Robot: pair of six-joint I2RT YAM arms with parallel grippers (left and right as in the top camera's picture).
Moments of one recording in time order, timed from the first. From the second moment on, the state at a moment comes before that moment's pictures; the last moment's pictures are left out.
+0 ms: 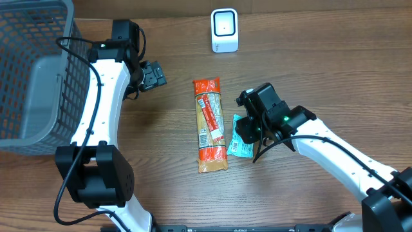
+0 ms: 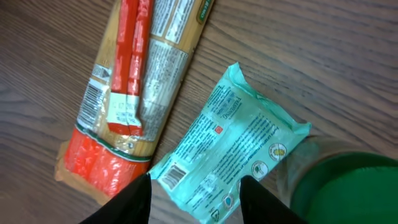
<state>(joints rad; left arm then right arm) 0.01 1.87 1.71 -1.18 -0.09 -0.41 0.59 1.59 1.07 -0.60 -0.17 0.19</state>
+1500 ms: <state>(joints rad) 0.01 1.87 1.71 -1.18 -0.09 -0.41 0.55 1.78 1.35 -1.02 0.20 0.78</state>
